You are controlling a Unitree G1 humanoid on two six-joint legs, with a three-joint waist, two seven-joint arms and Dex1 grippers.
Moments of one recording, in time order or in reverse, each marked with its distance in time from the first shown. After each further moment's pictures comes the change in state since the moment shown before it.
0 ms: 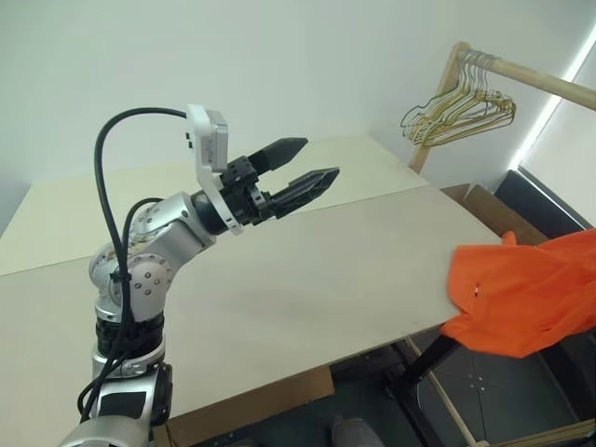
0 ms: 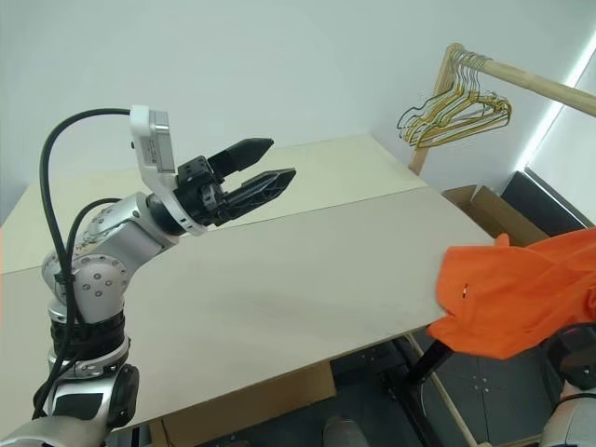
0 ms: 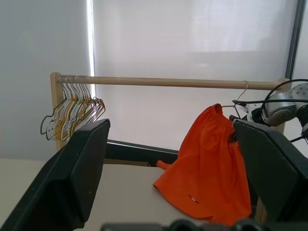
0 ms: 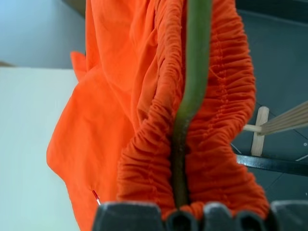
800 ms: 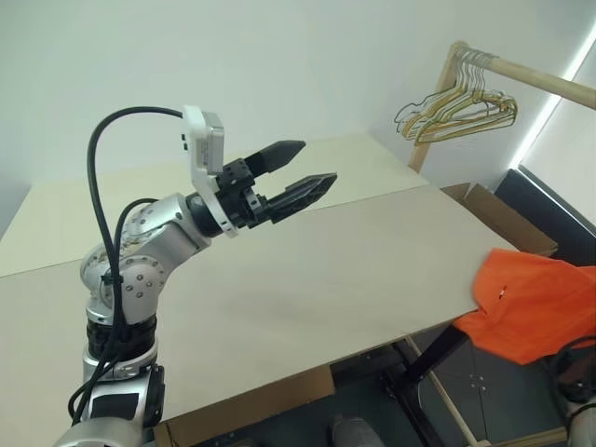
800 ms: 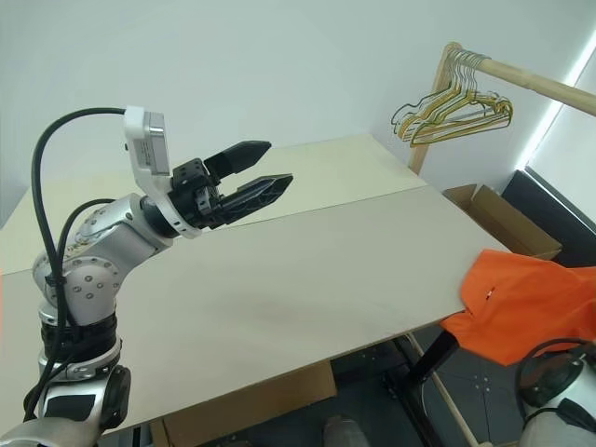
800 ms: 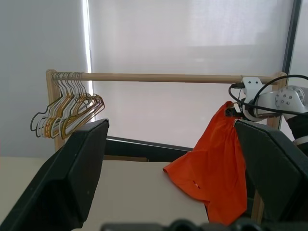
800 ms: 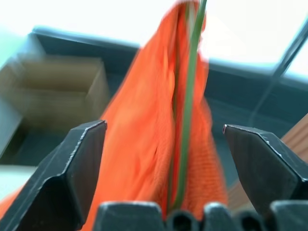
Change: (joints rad) left arm 0.011 0.038 0.000 -0.015 -0.021 0.002 -0.002; right arm 0.194 0.198 0.326 -0.493 -0.371 -0.381 0.014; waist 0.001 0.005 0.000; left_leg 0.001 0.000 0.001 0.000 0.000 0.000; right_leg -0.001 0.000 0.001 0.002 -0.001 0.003
